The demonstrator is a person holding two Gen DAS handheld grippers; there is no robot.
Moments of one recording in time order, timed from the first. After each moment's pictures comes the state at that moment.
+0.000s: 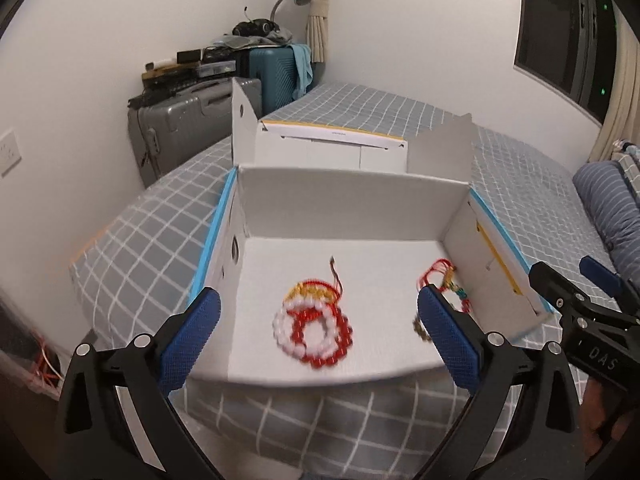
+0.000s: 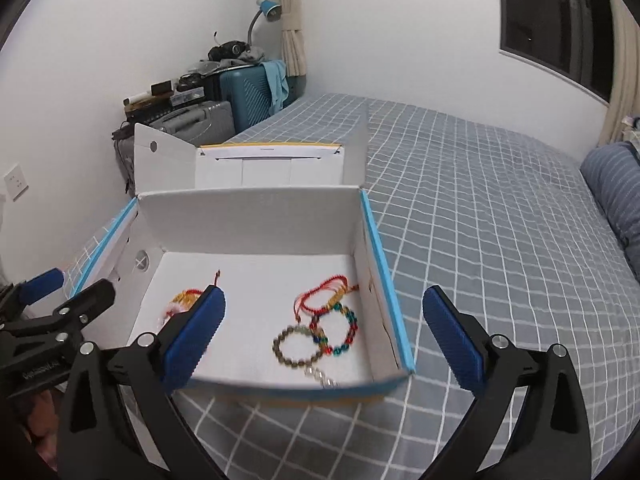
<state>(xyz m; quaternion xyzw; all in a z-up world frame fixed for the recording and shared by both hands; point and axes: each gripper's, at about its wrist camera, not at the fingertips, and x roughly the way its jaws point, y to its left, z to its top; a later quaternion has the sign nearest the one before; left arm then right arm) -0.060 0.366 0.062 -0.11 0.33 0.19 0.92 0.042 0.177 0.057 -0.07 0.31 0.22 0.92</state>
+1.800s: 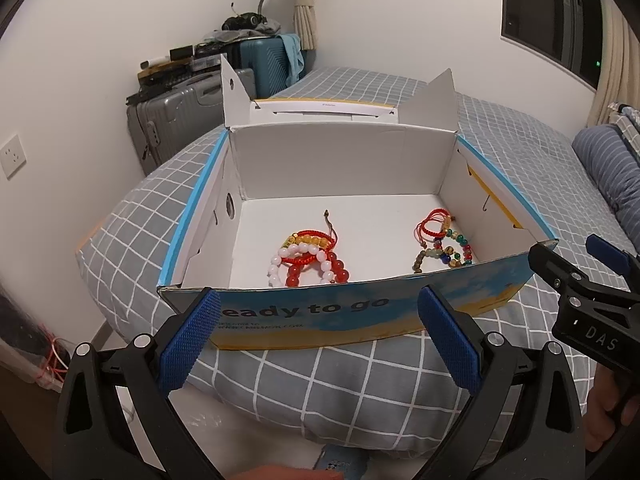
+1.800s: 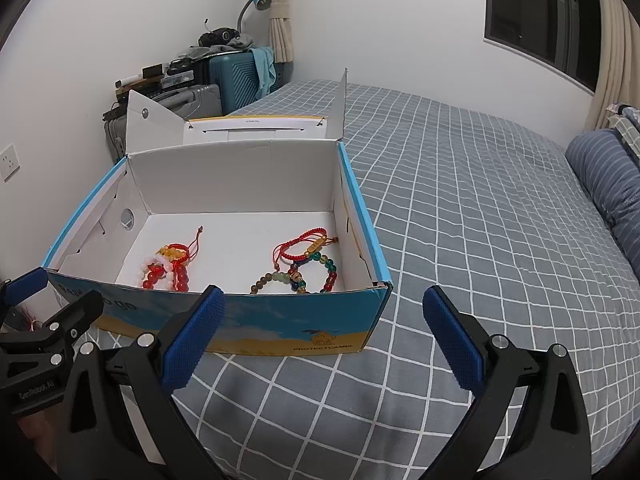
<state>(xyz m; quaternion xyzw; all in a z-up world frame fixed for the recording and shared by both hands) -0.083 0.328 0.029 -0.07 0.35 0.20 0.91 0.023 0.161 0.022 -0.08 0.32 0.20 0.92</state>
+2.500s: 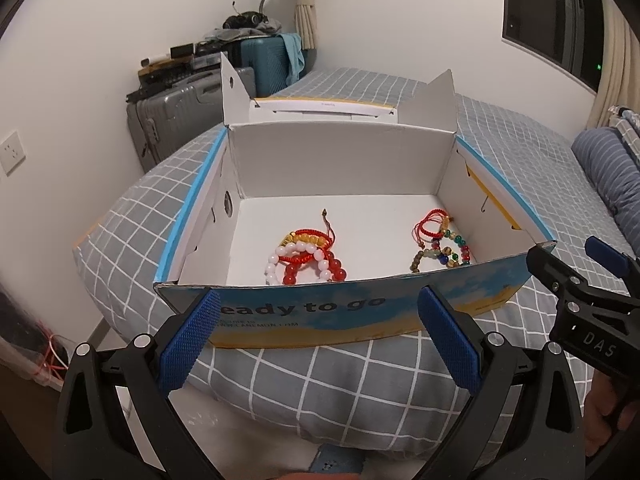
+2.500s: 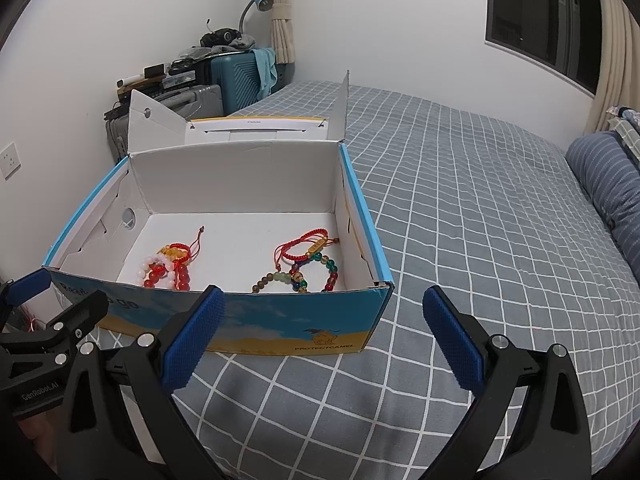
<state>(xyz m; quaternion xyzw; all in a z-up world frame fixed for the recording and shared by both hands) -0.083 0.328 0.028 -0.08 0.35 0.19 0.92 0.019 0.161 0.024 -0.08 0.32 0.20 0.92</state>
